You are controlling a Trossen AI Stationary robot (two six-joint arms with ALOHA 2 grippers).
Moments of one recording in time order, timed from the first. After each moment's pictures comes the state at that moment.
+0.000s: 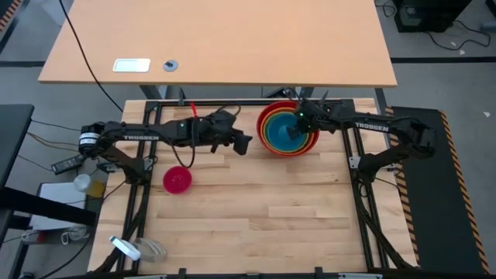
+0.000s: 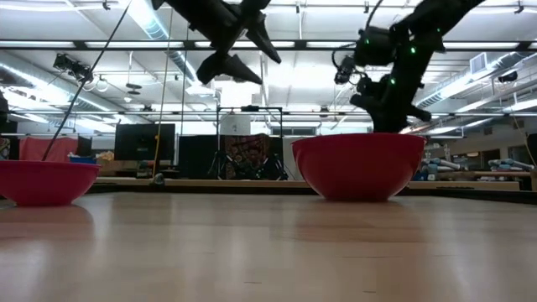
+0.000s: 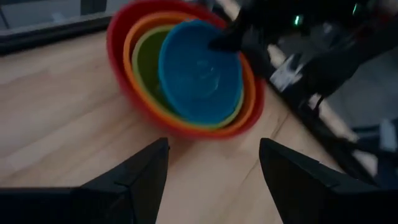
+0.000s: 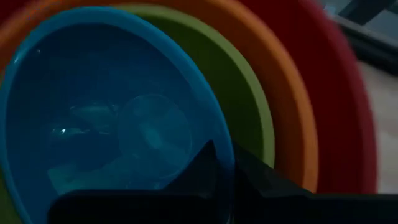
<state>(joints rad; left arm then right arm) 0.14 1.46 1.18 -0.28 -0.22 -0.73 -0.50 1.35 0.91 -0.65 0.26 0.52</state>
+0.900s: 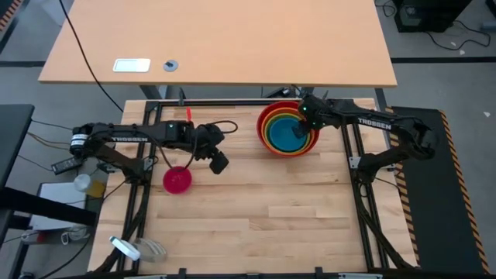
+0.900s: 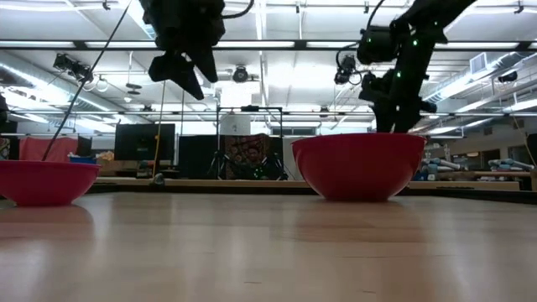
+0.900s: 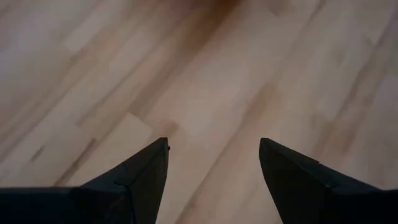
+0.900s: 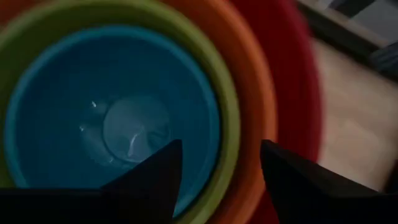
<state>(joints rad) 0.09 1.36 1.18 -0.80 -0.07 -0.58 -0.57 1.34 0.97 -0.80 0.20 0.43</state>
